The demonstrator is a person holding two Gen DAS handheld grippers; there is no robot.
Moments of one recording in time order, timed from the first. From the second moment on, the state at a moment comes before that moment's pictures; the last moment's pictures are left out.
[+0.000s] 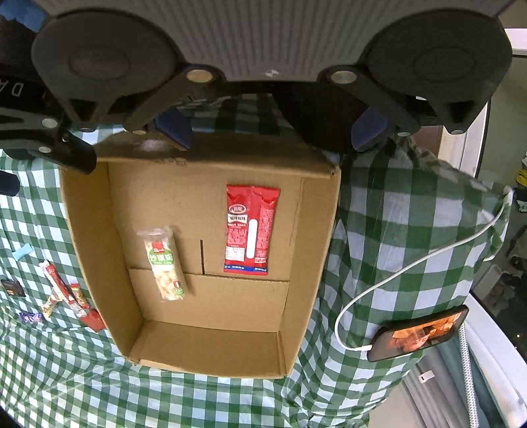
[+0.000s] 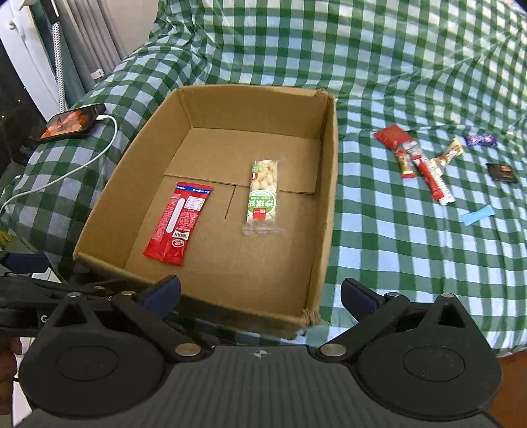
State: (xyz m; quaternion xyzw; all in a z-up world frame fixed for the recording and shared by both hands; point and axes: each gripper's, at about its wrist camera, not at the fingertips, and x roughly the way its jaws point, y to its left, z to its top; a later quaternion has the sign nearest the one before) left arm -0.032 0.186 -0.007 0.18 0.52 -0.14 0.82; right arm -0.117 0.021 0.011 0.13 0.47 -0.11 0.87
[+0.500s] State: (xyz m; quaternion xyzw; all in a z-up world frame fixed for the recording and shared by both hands) left arm -0.073 0.200 0.009 0.19 0.50 -0.14 0.83; right arm -0.160 0.038 0.030 0.12 0.46 -0.11 0.88
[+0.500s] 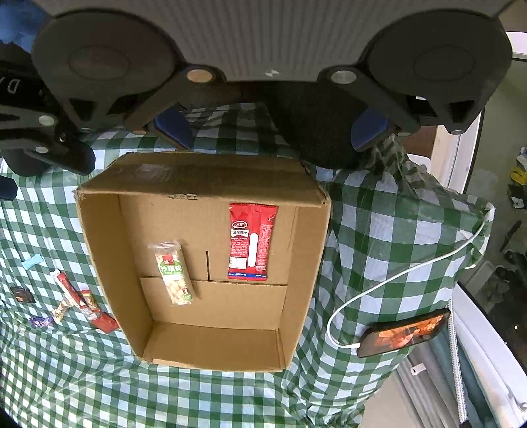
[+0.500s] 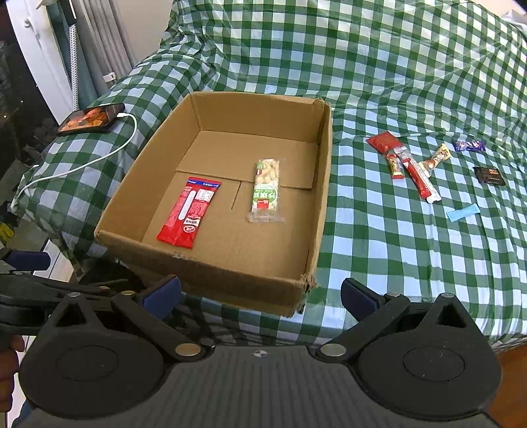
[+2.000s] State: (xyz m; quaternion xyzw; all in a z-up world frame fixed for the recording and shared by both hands) left arm -0.106 0.051 0.058 0.27 0.41 -0.23 0.84; right arm -0.266 -0.105 0.036 0.25 0.35 -0.25 0.87
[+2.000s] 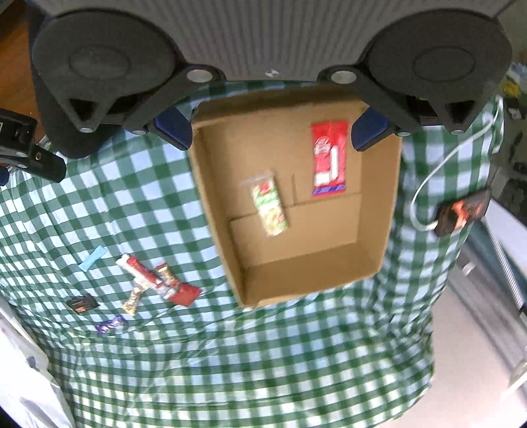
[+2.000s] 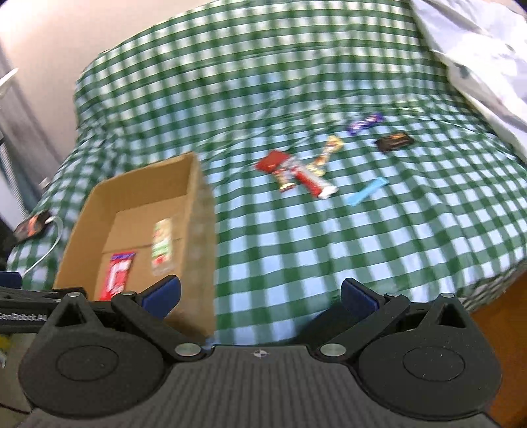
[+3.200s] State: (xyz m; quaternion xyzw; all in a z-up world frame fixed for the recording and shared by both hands) left arm 0.123 -0.302 -0.120 0.36 0.45 -0.29 0.77; right arm -0.097 -0.390 -0.095 0.29 0.32 -0.34 0.84
